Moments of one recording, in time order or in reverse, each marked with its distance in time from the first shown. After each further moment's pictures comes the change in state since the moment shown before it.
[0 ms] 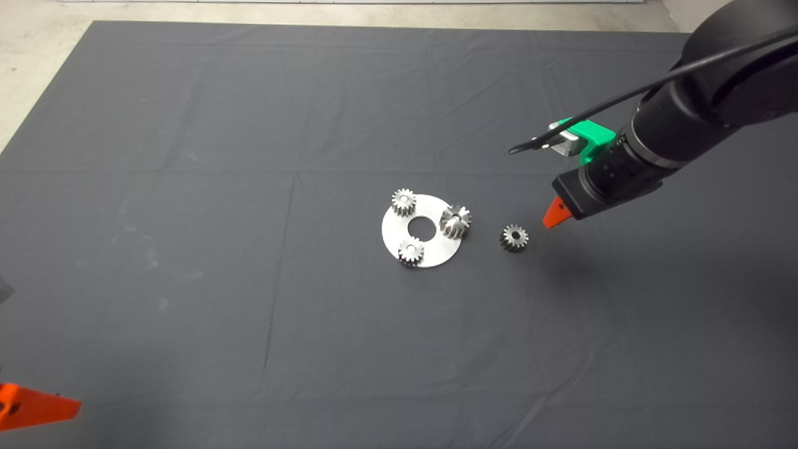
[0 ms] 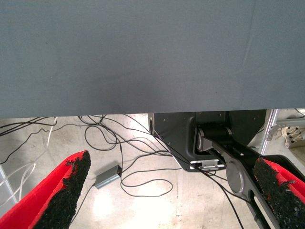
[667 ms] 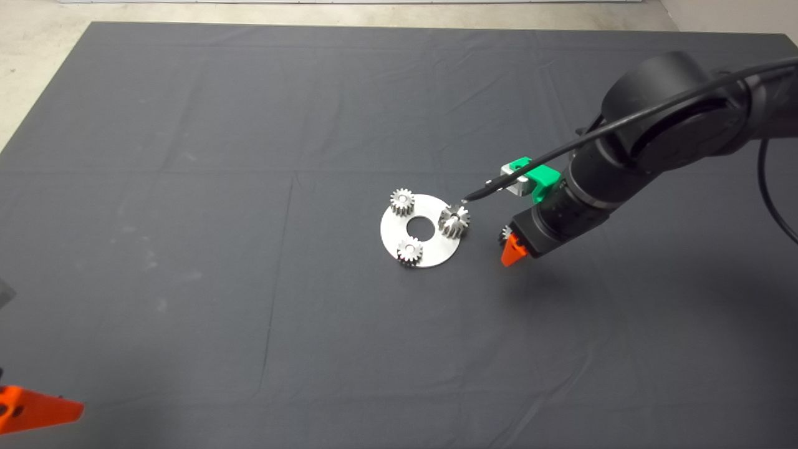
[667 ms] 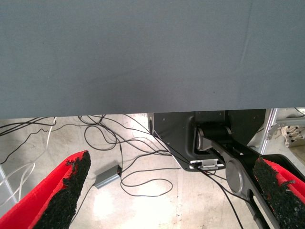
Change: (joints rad) left arm 0.000 0.006 0.008 0.000 -0.001 -0.015; right arm -0.101 0.135 -0.009 -0.029 -0.006 0.012
